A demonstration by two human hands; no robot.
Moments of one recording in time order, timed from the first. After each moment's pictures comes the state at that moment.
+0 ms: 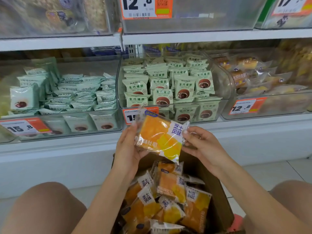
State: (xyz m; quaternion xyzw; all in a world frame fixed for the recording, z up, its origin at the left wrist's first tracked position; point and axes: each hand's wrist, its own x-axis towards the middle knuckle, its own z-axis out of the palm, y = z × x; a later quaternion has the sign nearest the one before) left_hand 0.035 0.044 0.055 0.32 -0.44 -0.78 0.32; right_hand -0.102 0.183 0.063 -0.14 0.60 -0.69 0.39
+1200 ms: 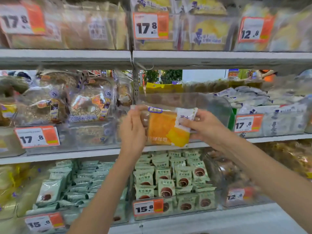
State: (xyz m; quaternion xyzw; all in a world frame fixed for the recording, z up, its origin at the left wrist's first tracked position) left_hand -0.013 0.001 0.327 0.14 -0.67 -0.41 0.60; right_hand -0.152 0.128 0.345 -0.41 0.60 -0.65 0.21
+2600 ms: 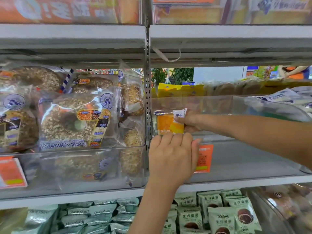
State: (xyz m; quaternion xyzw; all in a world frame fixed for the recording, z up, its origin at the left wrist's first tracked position) left_hand -0.118 -0.092 0.281 0.13 -0.70 0.26 0.65; right_hand -0.344 -0.148 0.323 -0.34 0.78 -0.46 0.26
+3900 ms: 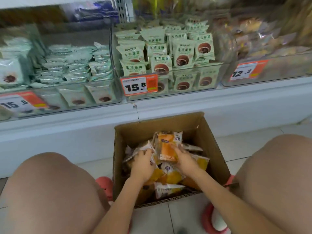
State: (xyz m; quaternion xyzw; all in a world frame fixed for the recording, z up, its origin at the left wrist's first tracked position) left_hand 0.078 0.074 -0.112 0.34 -0.89 -0.27 -0.09; right_hand -0.060 0.201 -0.143 -0.36 0.87 -0.13 0.30
